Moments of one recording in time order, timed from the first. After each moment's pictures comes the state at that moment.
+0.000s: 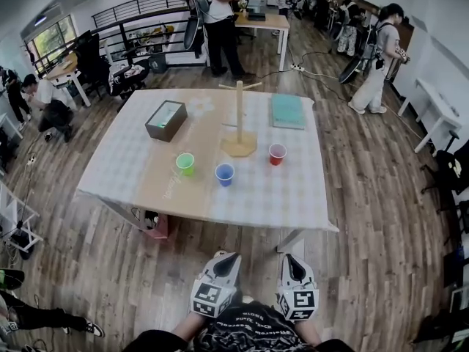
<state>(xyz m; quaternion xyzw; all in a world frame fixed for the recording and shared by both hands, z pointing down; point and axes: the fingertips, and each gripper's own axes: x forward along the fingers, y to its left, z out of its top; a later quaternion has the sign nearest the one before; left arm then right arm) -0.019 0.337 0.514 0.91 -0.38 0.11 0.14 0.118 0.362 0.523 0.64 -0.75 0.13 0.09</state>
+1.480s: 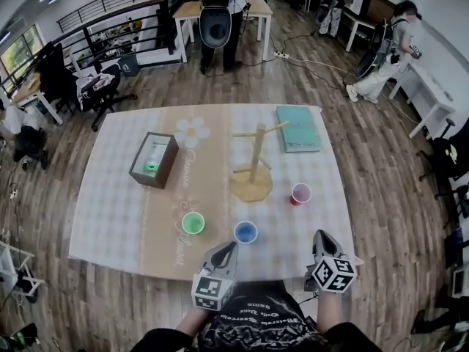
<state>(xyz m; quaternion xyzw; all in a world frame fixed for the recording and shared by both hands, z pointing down) -0.086 -0.021 0.513 0.92 -0.35 0.11 0.13 0.165 0.024 0.520 0.73 -0.62 0.26 0.03</state>
